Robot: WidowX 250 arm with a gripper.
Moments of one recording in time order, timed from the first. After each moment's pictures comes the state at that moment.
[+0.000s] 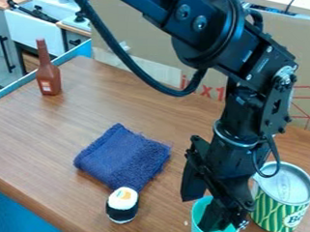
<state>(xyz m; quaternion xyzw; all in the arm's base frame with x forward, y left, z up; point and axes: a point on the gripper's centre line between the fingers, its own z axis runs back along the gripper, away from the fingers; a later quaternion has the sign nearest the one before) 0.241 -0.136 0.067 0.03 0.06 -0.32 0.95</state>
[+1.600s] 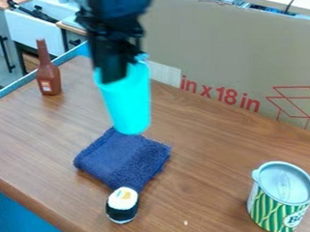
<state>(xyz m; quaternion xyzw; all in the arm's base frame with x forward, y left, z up) 0.241 -0.011 0.194 0.02 -0.04 -0.19 0.98</state>
